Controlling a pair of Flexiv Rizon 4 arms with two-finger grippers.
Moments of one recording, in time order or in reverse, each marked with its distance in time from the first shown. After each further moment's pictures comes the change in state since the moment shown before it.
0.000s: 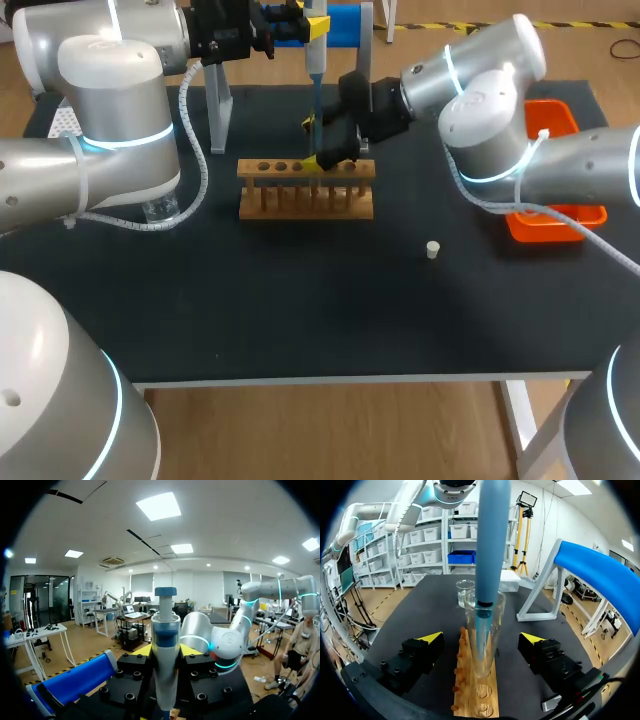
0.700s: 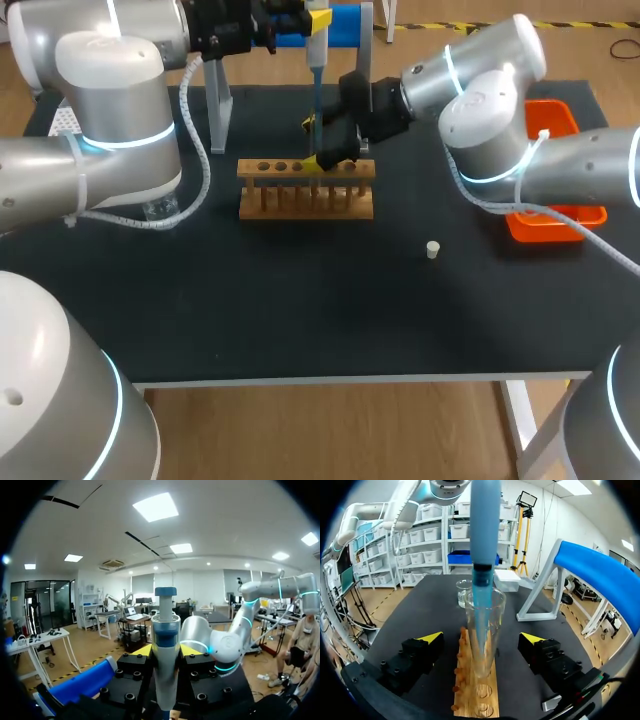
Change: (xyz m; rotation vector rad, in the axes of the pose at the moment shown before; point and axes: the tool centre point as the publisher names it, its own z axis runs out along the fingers) left arm 0.009 -0.017 -0.002 0.000 -0.016 0.039; right arm 0.000 0.000 0.000 0.000 0.000 0.000
